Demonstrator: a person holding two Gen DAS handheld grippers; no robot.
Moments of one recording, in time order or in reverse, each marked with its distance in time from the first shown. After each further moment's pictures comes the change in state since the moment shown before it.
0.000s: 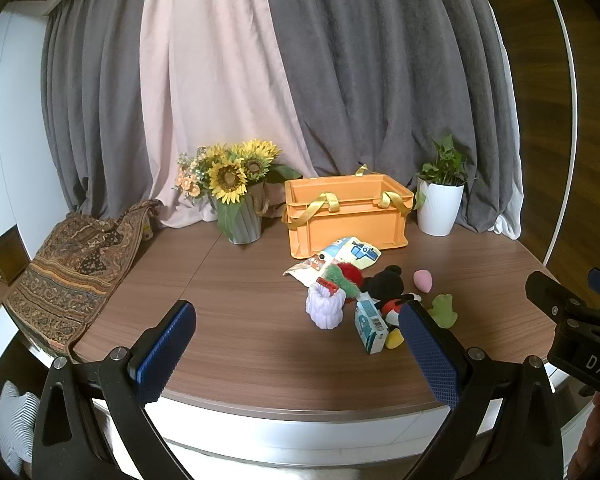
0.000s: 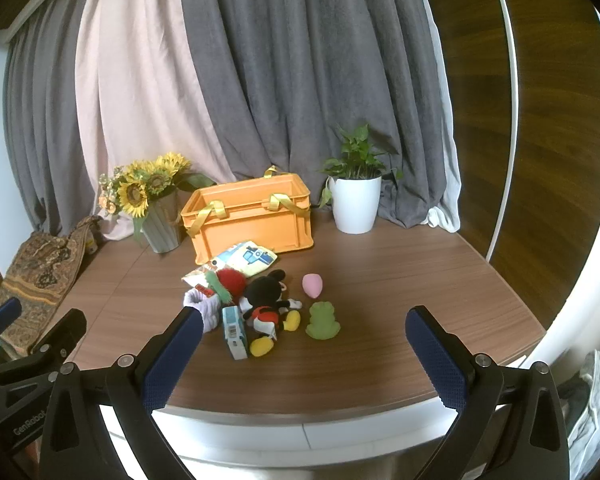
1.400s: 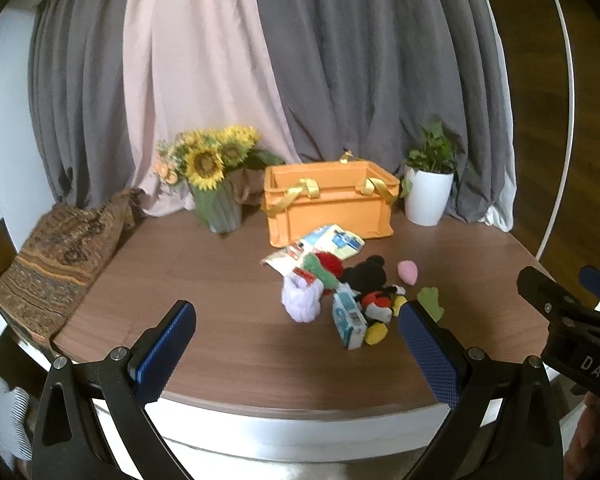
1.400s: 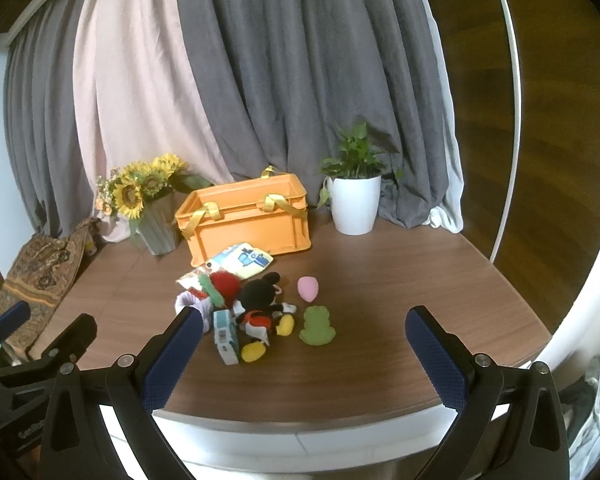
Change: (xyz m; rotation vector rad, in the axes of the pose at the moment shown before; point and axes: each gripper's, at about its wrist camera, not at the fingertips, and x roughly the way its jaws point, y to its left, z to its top) left arm 0.031 -0.026 -0.013 -0.005 0.042 -0.050; right arm 0.014 -0.009 0.008 0.007 0.007 0.007
